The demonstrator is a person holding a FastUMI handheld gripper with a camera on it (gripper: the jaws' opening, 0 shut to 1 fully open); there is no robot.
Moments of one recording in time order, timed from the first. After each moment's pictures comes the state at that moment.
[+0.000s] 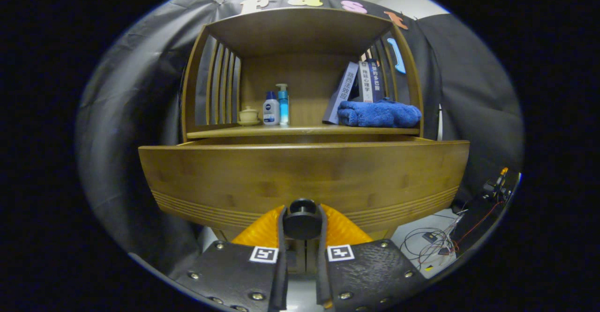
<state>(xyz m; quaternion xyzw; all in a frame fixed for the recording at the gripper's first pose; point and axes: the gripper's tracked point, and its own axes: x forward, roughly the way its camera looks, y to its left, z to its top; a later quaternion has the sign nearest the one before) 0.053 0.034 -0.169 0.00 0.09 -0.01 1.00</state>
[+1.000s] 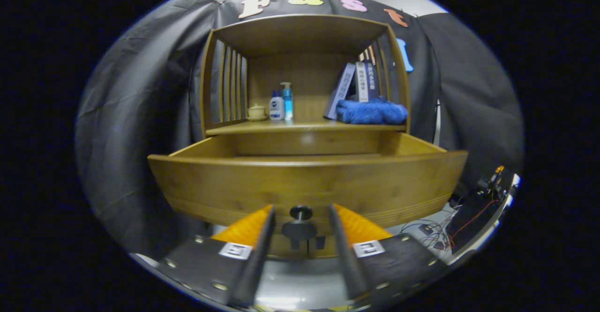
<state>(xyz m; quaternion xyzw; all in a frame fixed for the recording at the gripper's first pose) -0.002 0.023 -0.138 -0.01 0.12 -0.01 0.99</state>
